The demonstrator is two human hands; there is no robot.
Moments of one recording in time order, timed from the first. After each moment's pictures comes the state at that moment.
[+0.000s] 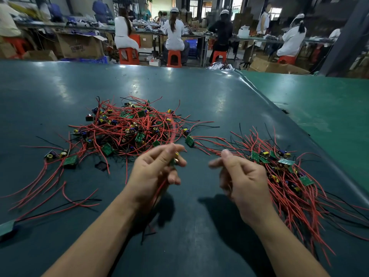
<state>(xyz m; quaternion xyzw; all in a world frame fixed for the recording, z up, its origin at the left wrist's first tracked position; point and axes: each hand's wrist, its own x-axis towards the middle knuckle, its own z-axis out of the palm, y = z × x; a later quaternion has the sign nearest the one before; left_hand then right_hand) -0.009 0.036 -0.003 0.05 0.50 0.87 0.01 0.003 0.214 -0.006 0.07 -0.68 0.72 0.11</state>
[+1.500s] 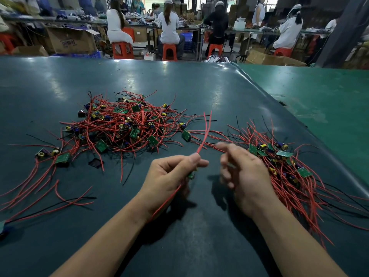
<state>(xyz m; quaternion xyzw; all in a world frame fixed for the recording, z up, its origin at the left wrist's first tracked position) 0.002 0.058 -0.016 0.11 0.62 0.78 0.02 -0.011 0.220 -0.007 -0.05 -0.55 0.83 0.00</state>
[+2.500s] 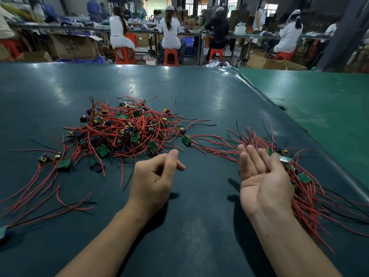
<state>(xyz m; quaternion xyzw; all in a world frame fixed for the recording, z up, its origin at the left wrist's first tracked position) -0.018 0.041 -0.037 0.13 0.75 0.60 -0.26 -0.003 0.229 0.009 -0.18 -0.28 0.92 0.18</state>
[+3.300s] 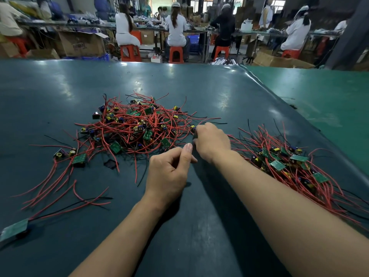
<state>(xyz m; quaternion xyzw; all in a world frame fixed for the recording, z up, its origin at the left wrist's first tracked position) -0.025 0.040 -0.032 0.09 0.77 0.57 -0.27 -0.120 0.155 -0.003 0.07 -0.99 0.08 0.08</state>
